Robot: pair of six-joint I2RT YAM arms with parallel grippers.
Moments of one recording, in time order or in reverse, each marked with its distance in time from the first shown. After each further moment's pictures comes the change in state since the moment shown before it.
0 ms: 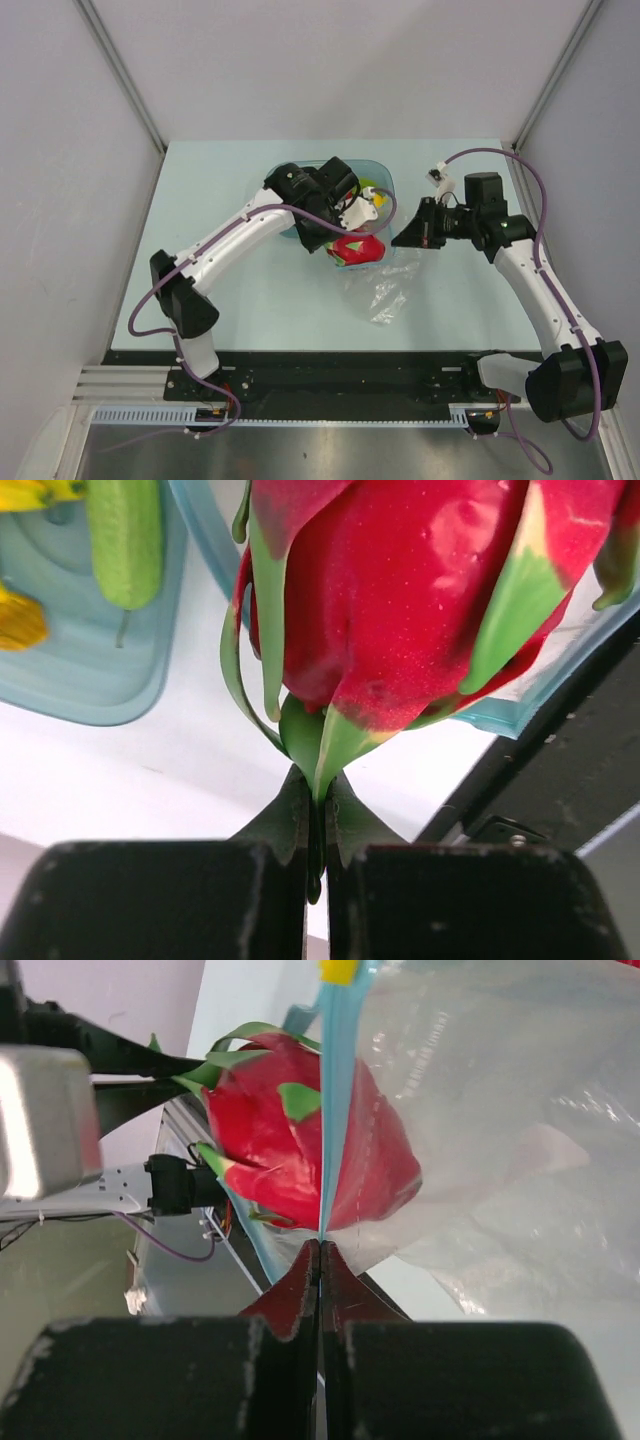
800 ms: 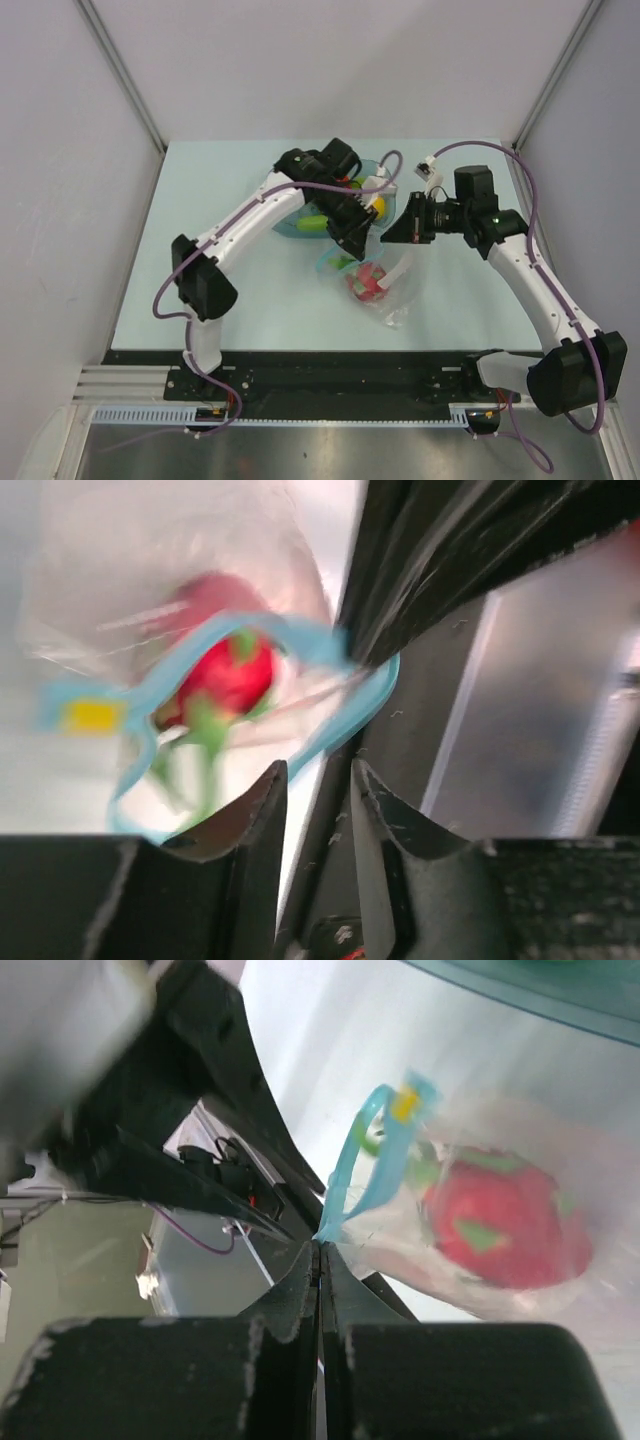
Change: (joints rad) left arm 0.076 0.177 0.165 0.071 0.657 -0.175; right arm 0.080 0.034 0.041 0.062 -0.020 0.040
